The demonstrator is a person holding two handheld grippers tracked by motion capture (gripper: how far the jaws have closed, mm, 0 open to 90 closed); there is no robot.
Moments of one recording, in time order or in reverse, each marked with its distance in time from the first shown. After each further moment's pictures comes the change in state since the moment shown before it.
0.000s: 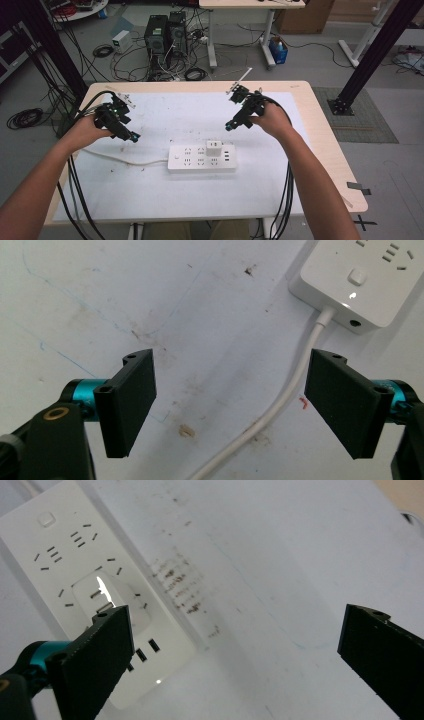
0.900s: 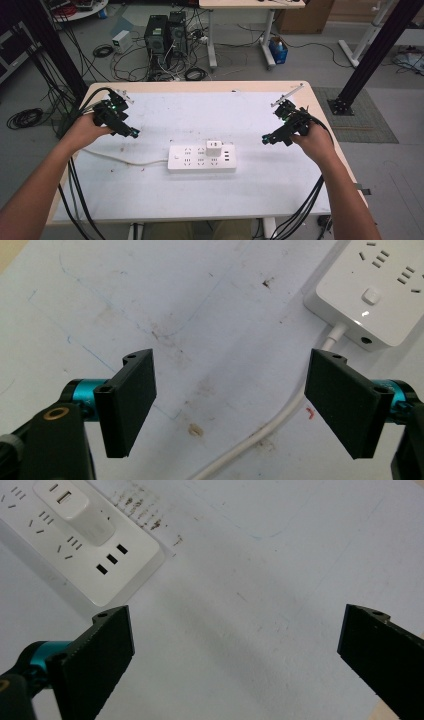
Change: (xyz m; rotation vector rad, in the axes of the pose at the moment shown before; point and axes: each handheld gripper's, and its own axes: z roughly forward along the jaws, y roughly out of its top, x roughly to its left) left arm -0.001 0.001 -0.007 -0.018 0.069 -0.054; right arm -0.008 -0.101 -0.052 -0.024 -0.090 0.176
